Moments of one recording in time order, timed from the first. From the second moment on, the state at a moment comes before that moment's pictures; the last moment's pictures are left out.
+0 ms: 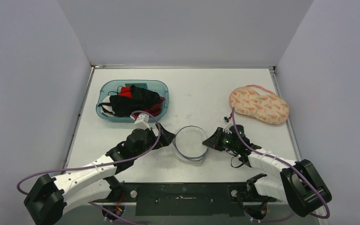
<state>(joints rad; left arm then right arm) -0.81 0.96 0.39 0.13 -0.18 -0.94 0.43 1.16 0.26 0.29 -0.38 0.79</state>
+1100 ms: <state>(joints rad) -0.85 1.32 0.44 0.28 -0.16 -0.85 0.62 1.14 0.37 0.12 -0.16 0.72</state>
